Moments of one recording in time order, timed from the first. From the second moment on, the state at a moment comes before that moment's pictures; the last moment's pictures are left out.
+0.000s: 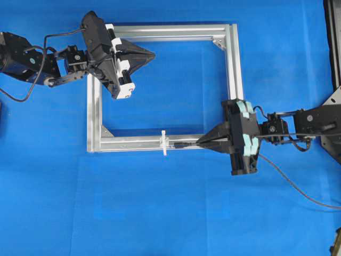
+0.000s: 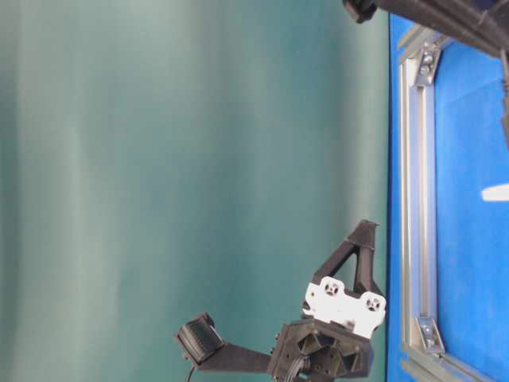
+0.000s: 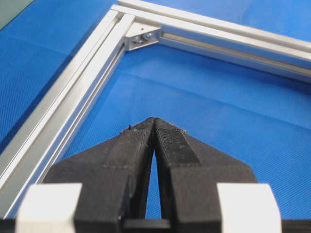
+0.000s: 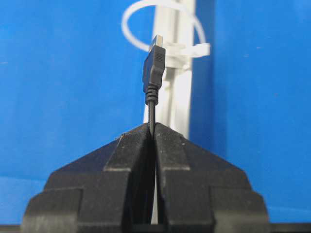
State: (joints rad) left arm 0.27 0.15 0.85 -0.08 -0.75 -0.01; right arm 0.13 -0.05 1.02 0.09 -0.46 0.07
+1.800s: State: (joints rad) left arm 0.27 0.15 0.85 -0.08 -0.75 -0.01; right arm 0.11 -0.05 1.02 0.09 -0.48 0.07
